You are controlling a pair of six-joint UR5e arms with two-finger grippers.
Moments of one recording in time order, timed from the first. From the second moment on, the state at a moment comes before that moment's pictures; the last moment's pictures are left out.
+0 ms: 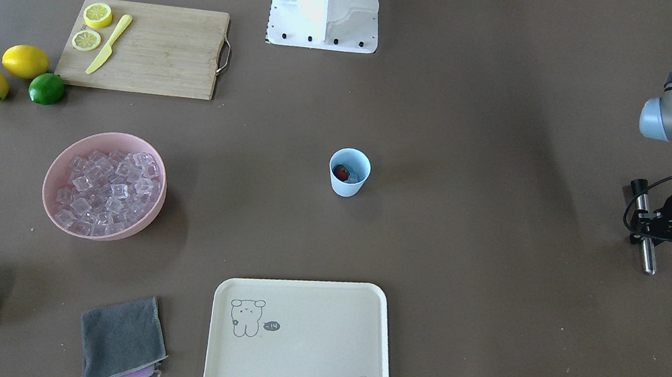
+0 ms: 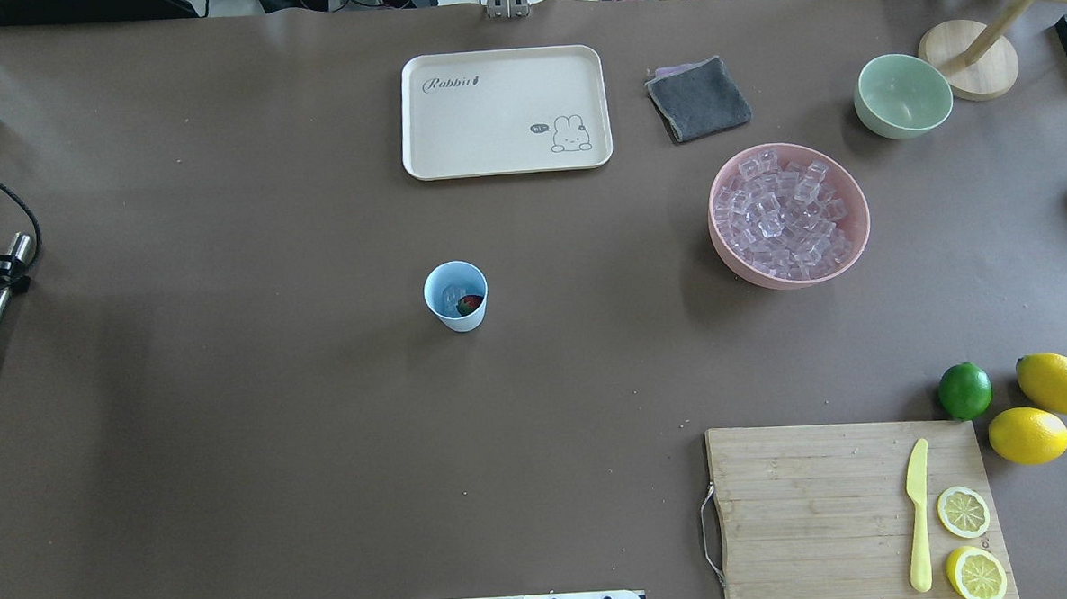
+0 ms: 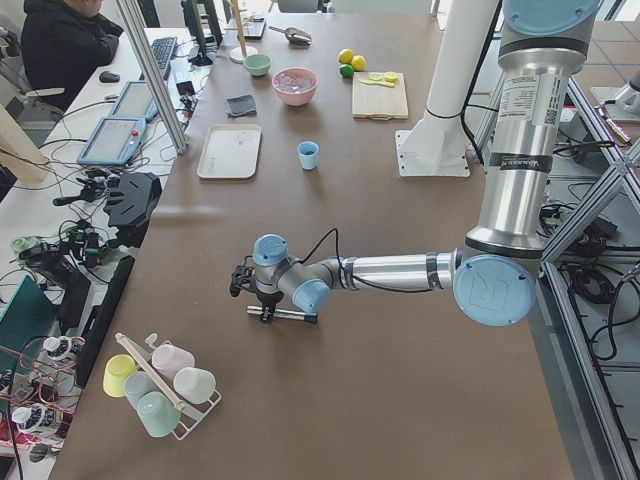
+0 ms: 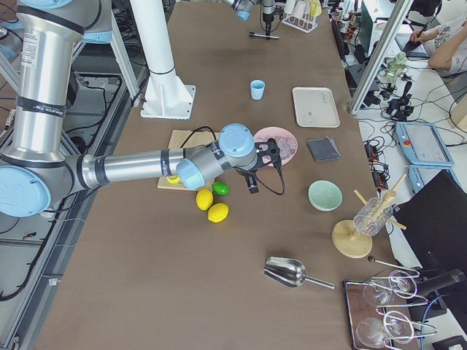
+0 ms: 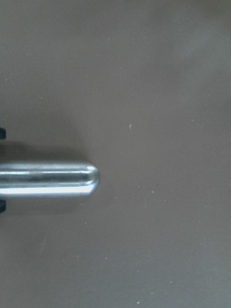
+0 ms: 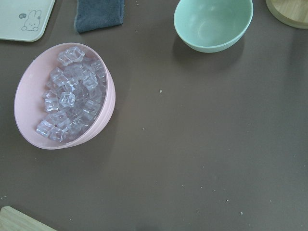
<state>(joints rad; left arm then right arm) -1.09 -1.67 -1.30 -2.26 -2.13 -0.60 1.45 -1.78 1.91 -1.13 2.59 0.29</state>
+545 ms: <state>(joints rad) -1.09 -1.67 -1.40 -2.28 -2.12 -0.66 1.45 -1.78 1.91 -1.13 2.60 0.29</state>
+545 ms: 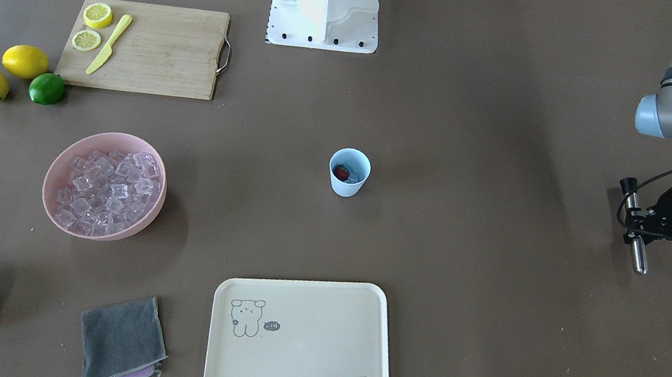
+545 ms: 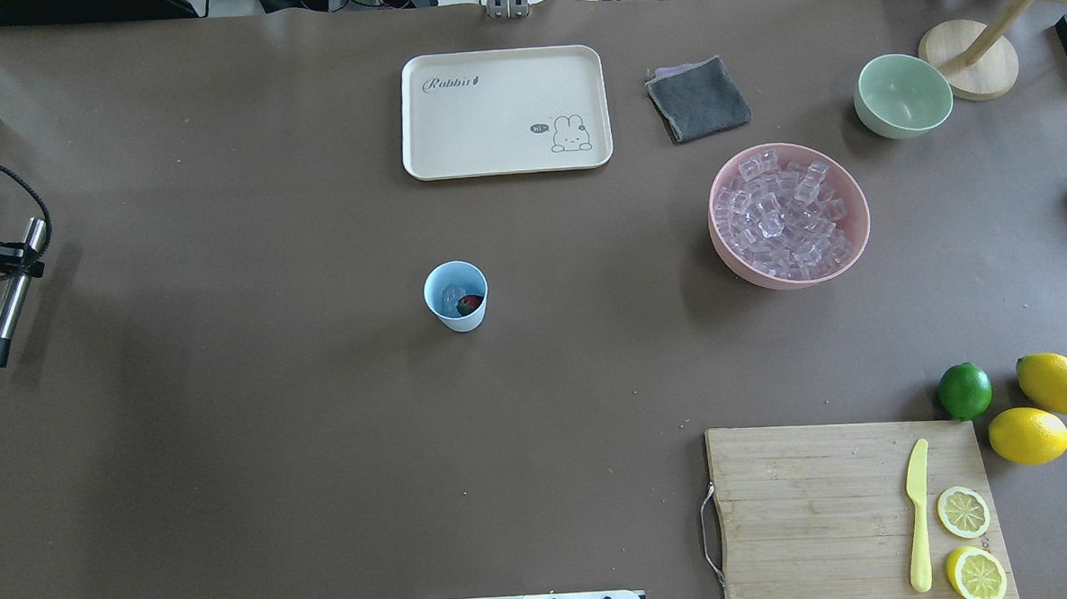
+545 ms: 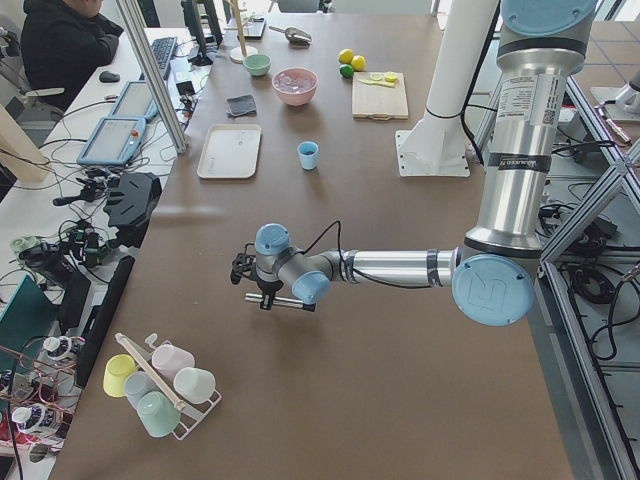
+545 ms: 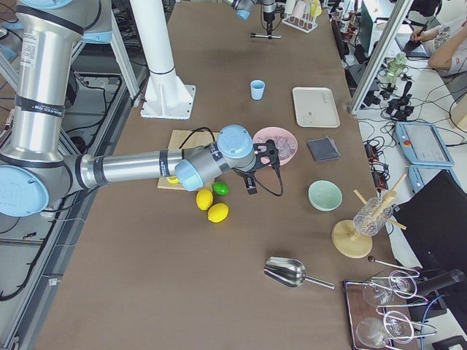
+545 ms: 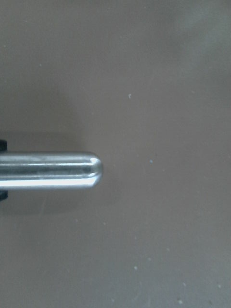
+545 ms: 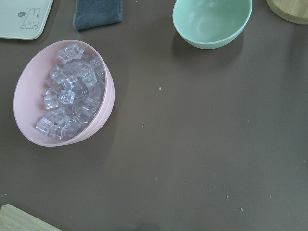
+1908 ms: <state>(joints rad) -0.61 -2.16 -1.80 -2.11 -1.09 -0.99 1.46 -1.77 1.88 -1.14 2.55 0.36</state>
